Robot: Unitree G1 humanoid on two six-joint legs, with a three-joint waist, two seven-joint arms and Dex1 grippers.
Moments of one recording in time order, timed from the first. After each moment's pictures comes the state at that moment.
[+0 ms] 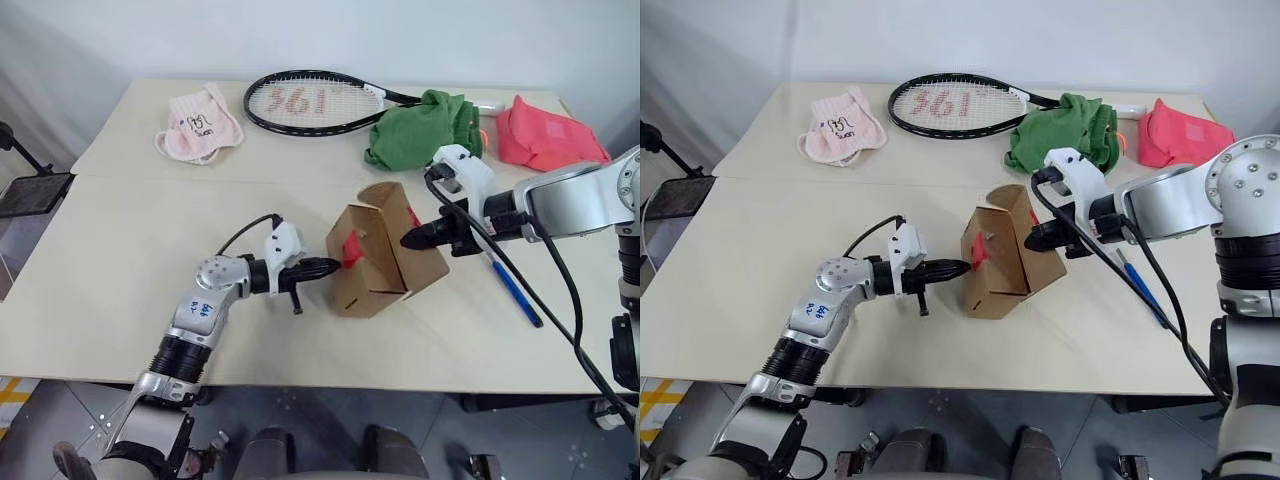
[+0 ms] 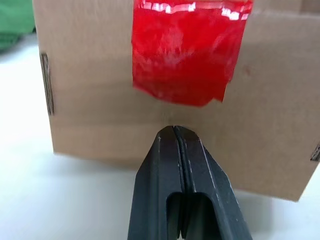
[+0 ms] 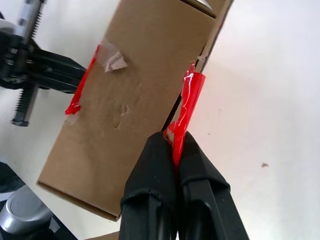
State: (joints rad) left arm -0.58 0.34 -0.18 0.23 -0.20 0.17 -0.92; right arm -1.12 -0.88 0.17 0.08 1.71 1.59 -0.28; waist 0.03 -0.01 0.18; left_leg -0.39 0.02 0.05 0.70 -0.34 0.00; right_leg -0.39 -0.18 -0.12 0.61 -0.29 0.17
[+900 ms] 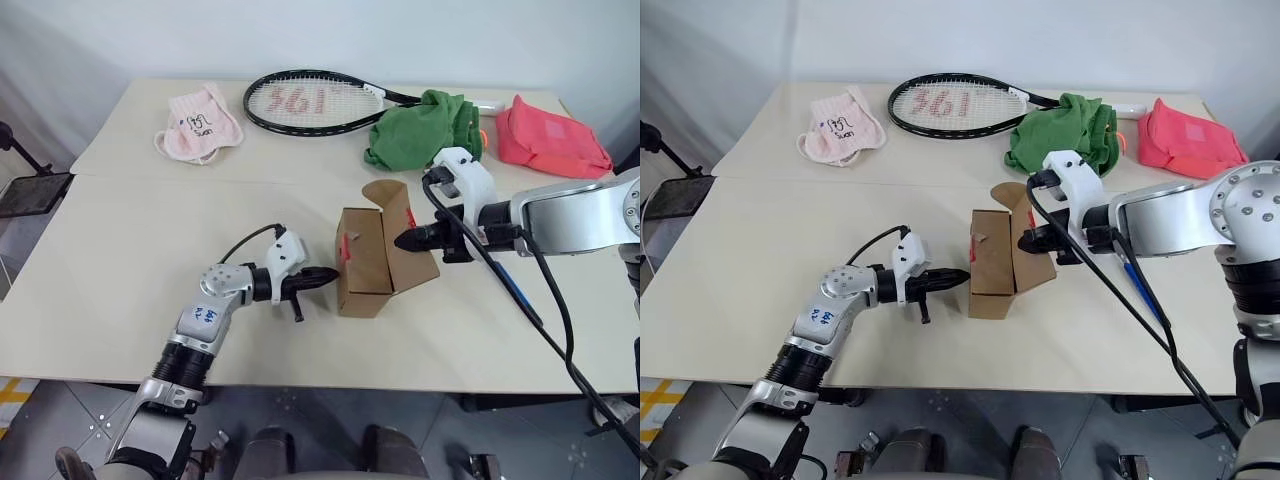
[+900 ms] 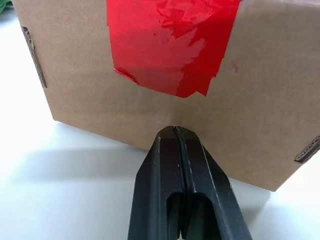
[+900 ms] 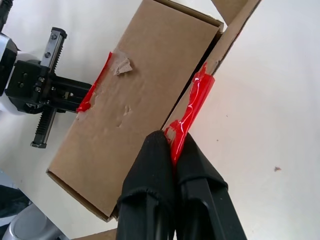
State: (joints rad) left arm -0.54 0.33 -0.17 0.19 -0.17 0.21 -0.91; right arm -1.04 -0.99 0.27 -0.04 1.95 1.35 -0.48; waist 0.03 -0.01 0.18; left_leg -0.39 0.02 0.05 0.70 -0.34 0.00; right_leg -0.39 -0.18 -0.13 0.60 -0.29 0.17
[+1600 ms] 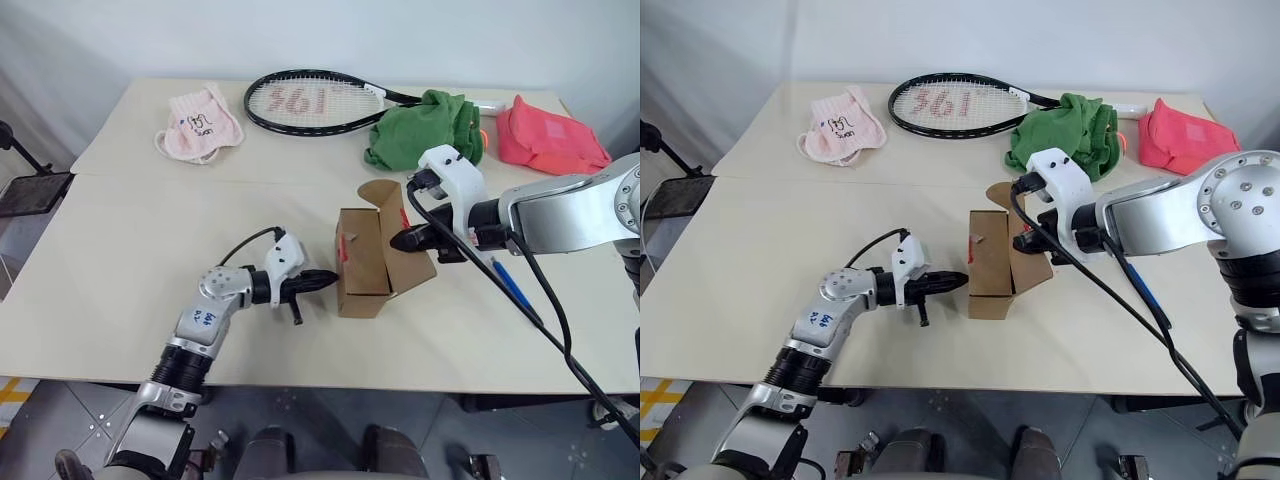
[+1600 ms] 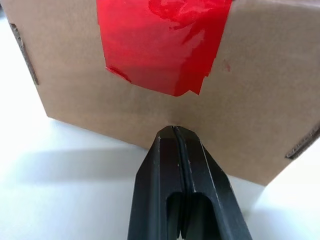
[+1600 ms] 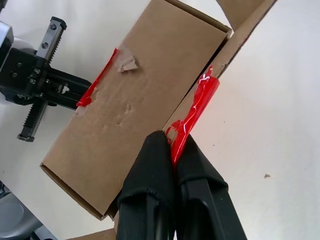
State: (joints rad) left arm -0.54 0.38 -0.16 0.18 -0.20 0.21 -0.97; right arm -1.11 -1.00 0.35 -0.08 1.94 1.37 -0.50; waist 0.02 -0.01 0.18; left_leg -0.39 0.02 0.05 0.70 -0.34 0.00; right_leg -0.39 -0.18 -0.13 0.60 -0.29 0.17
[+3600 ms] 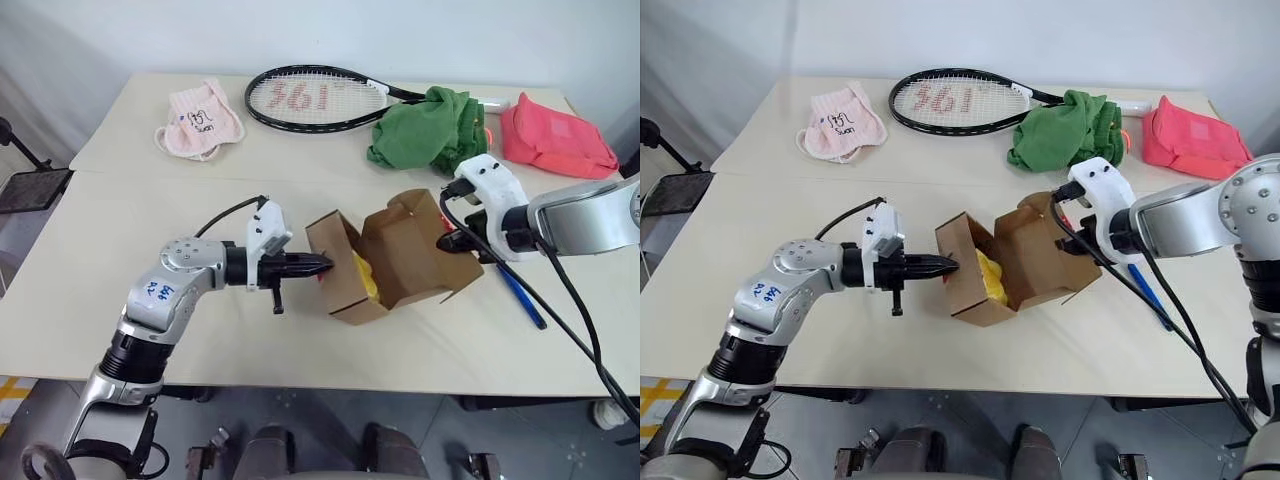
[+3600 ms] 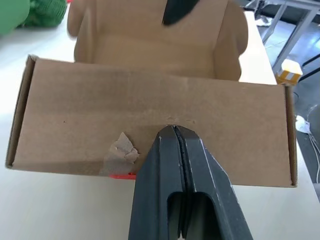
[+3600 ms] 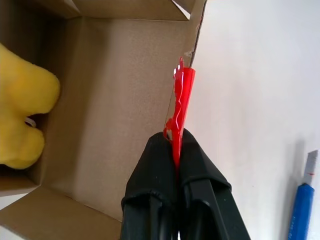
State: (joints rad) left arm -0.58 0.55 -0.14 -0.12 -0.41 0.57 -0.95; right arm -1.05 -1.03 0.22 -0.03 1.62 1.54 -0.39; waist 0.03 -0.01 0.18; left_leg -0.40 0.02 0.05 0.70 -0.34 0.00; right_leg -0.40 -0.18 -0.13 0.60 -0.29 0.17
